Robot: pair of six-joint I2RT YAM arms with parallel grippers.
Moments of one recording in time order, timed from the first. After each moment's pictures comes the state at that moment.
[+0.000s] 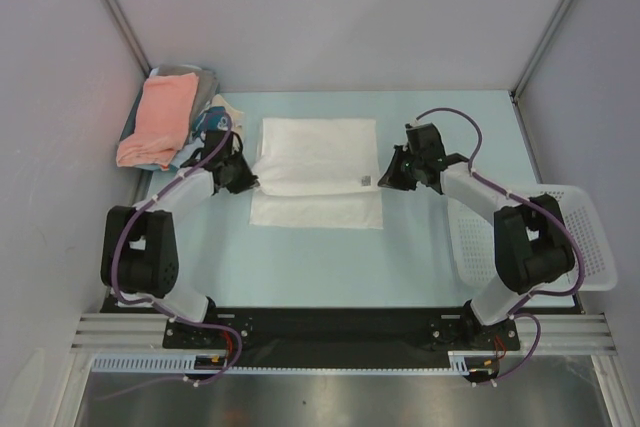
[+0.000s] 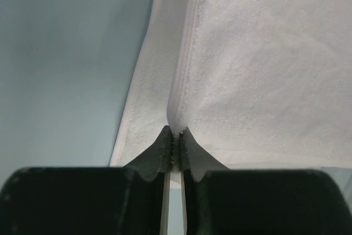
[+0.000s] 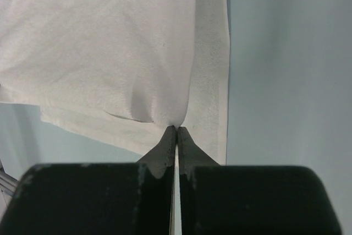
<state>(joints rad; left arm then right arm) -0.14 1.58 0.99 -0.33 0.08 -0.60 0.35 1.63 1.08 -0.28 -0.21 0.60</state>
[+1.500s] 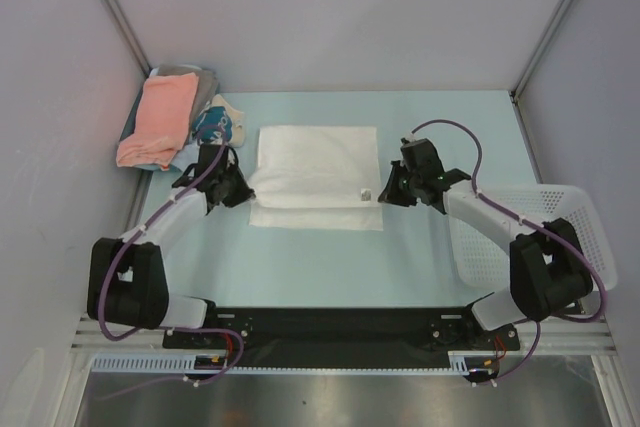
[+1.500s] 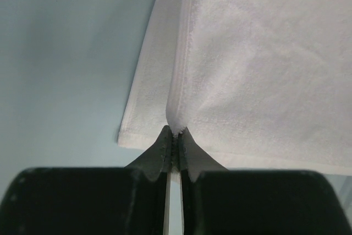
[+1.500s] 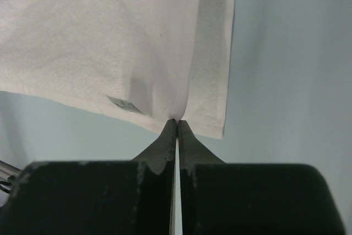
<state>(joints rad) -0.15 1.39 0.84 -0.36 0.06 -0.60 0.45 1.48 0.95 -0.34 -0.11 0.61</state>
